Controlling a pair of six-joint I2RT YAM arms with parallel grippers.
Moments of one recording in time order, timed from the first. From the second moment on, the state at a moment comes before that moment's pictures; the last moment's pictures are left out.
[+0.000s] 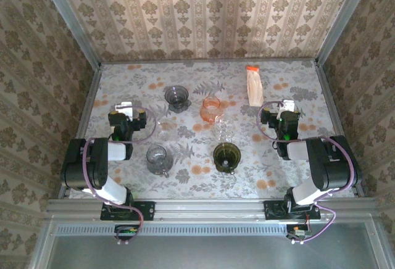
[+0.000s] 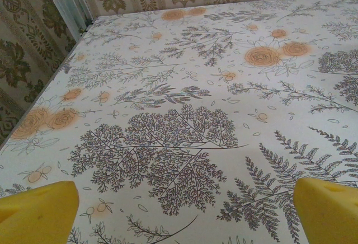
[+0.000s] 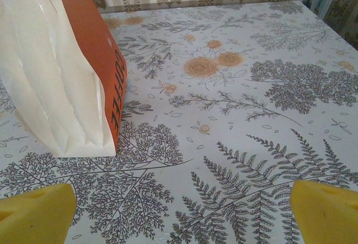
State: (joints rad) left arm -0.04 1.55 0.38 0.82 -0.10 0.09; right arm 0.04 1.54 0.38 0.79 0.21 0.08
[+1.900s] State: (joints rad) left arm 0.18 0.95 0.73 0.23 0.40 -0.87; right arm 0.77 1.17 0.84 -0.17 -0.02 0.45
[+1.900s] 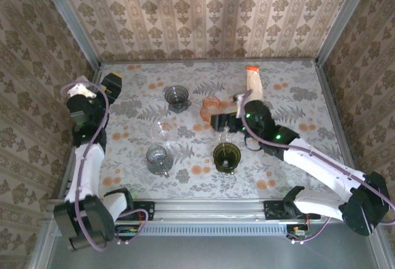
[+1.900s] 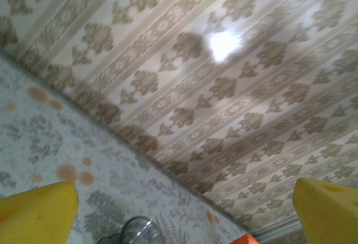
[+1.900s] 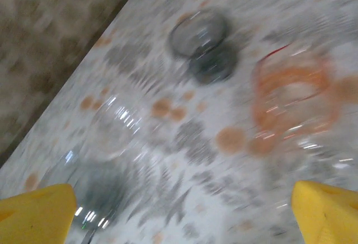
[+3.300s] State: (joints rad) left arm 0.05 0.69 0.59 0.03 0.35 -0.83; right arm 1.31 1.89 1.18 -0.14 0.28 0.42
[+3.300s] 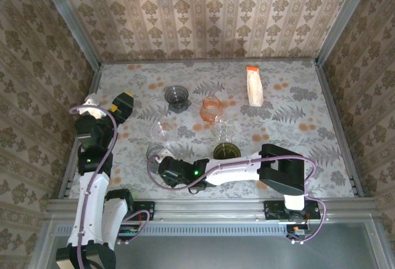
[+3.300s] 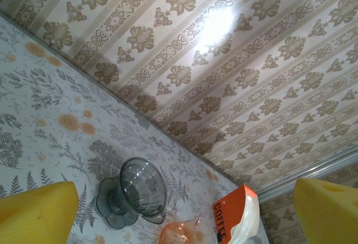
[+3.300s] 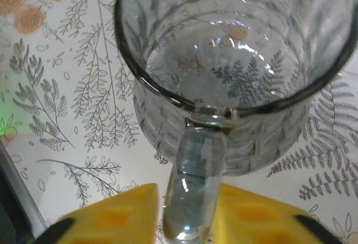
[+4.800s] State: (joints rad) left arm -0.43 0.67 0.59 -0.05 0.16 -0.72; right arm 1.28 1.17 0.71 -0.40 0.32 0.52
